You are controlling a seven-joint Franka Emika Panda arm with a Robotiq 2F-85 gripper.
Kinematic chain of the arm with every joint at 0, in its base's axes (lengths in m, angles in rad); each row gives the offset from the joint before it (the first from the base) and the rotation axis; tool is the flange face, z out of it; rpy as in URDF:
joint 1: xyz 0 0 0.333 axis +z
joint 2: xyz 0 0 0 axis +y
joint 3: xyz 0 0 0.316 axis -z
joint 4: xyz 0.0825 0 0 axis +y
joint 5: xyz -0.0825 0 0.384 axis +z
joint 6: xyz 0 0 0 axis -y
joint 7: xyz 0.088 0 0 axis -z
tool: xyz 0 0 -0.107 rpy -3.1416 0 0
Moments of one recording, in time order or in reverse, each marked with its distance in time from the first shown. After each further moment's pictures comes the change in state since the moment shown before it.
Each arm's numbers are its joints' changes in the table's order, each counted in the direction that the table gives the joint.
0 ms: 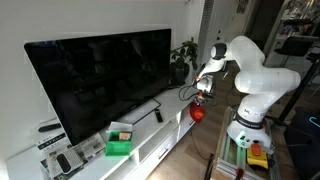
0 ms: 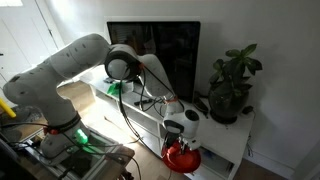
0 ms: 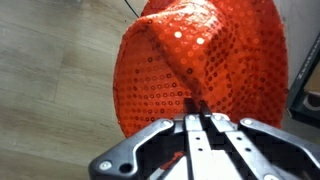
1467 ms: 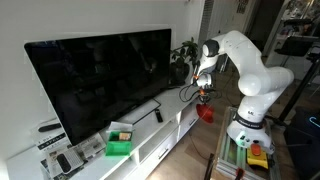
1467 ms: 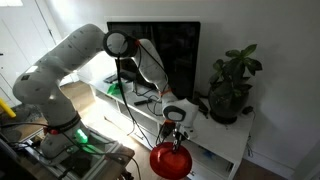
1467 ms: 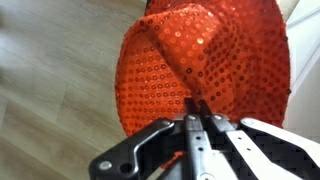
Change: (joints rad) arm 0.306 -0.122 0.289 0.125 -0.121 -0.264 0.163
